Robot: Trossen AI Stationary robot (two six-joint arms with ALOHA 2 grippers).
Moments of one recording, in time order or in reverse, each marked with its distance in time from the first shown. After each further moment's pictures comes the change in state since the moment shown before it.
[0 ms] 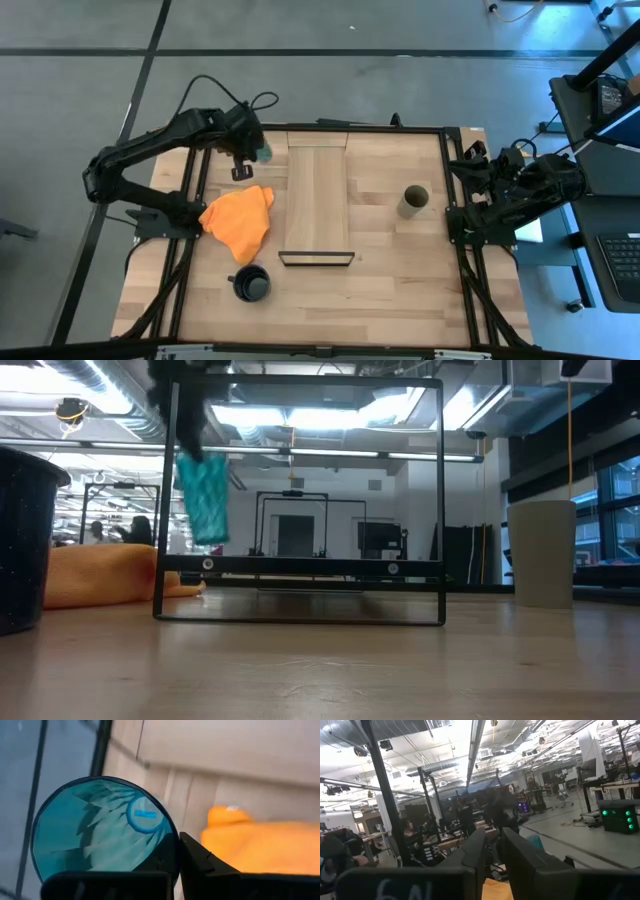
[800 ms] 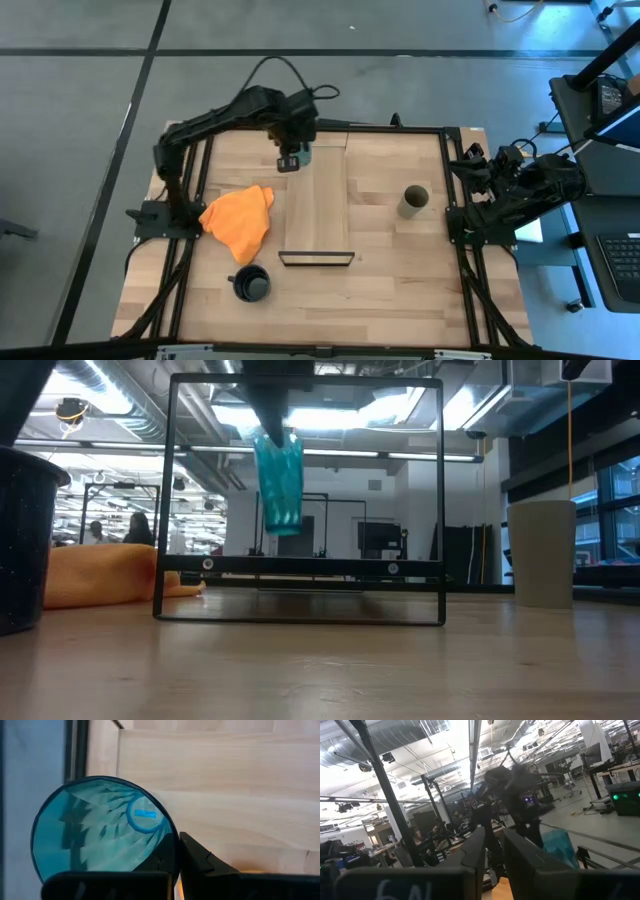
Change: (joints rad) left arm -0.115 0.589 0.736 -0.263 0.087 -0.041; right arm 0.000 0.000 0.000 0.000 0.000 0.118
